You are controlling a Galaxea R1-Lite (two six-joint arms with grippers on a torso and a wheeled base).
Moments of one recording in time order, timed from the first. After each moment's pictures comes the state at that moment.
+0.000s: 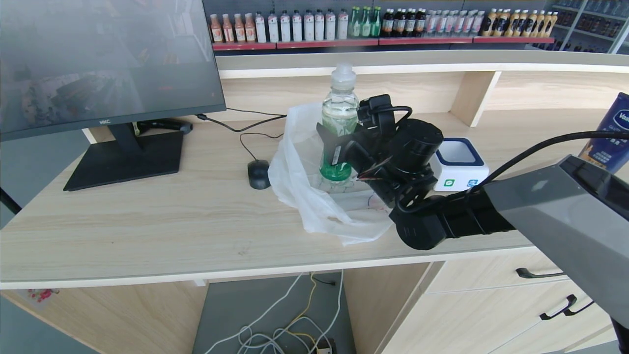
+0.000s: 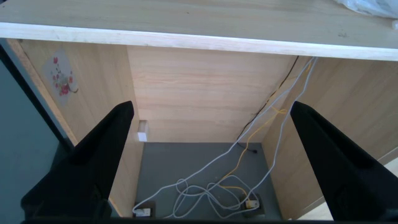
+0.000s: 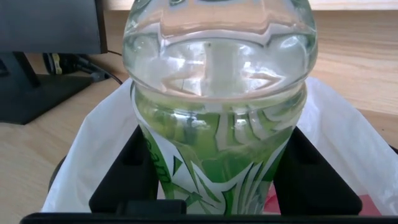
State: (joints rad) left arm 0.00 0.00 0.00 0.00 0.00 -0.02; right arm 0.58 2.25 -1.48 -1.13 -0.04 -0.08
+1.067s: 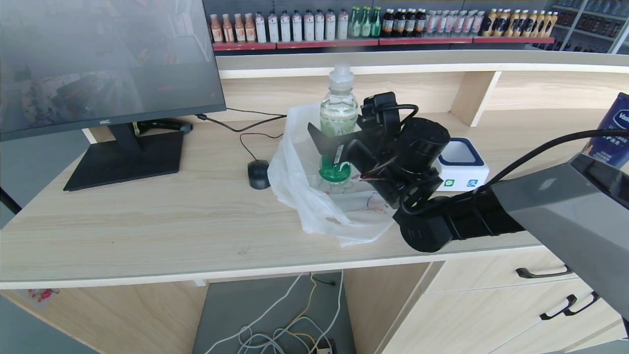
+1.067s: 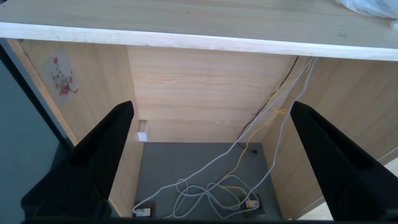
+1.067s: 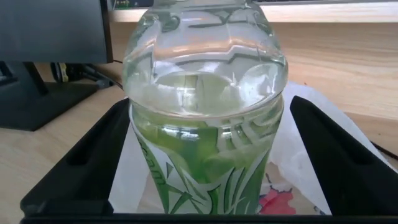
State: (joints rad) left arm 0.00 0.00 0.00 0.00 0.00 -0.02; right arm 0.58 2.23 -1.44 -1.16 -0.04 -0.07
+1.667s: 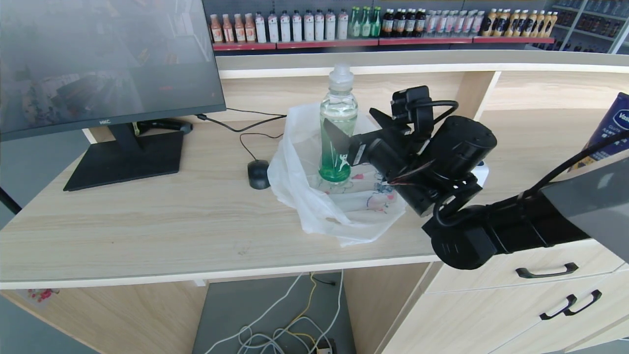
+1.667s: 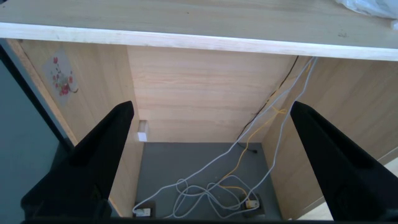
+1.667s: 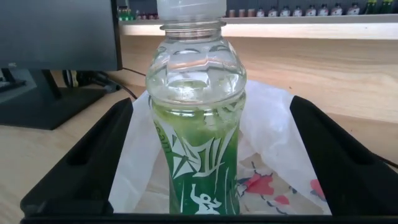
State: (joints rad) left arm 0.00 0.00 0.00 0.00 0.00 -0.02; right arm 0.58 2.08 -1.19 -1.29 -0.04 -0.07
